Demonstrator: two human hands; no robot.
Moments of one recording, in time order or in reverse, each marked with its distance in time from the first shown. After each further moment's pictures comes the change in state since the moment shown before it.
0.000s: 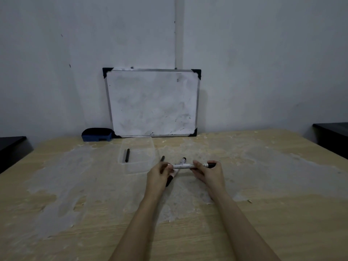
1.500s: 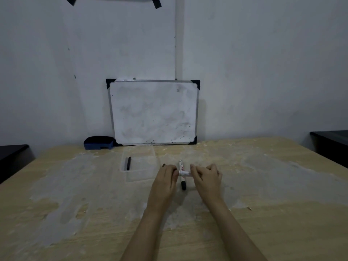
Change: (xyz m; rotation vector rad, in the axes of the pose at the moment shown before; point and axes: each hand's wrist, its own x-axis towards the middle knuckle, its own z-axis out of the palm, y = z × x) left_hand -0.014 0.007 0.000 0.289 0.006 0.568; right_hand -0.015 0.001 0.010 -1.117 0.000 -0.645
